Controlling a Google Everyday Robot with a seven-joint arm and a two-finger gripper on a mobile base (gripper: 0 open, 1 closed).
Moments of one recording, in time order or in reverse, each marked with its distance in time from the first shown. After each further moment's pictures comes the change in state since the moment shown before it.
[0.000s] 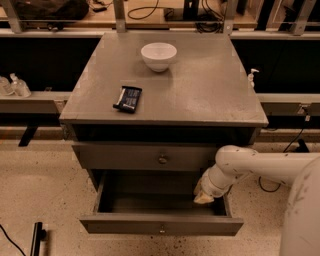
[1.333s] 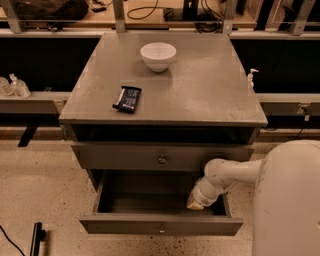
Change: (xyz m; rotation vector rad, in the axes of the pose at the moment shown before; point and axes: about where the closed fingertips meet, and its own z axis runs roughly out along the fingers) arm -0.002 -0.001 0.074 0.001 0.003 0.098
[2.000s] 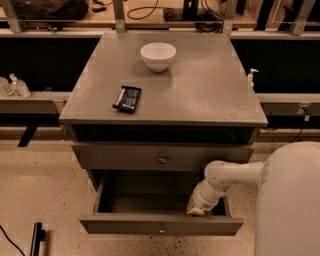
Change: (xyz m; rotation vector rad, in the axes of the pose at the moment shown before) arm 0.002 0.022 0.004 -0.072 0.000 -0.042
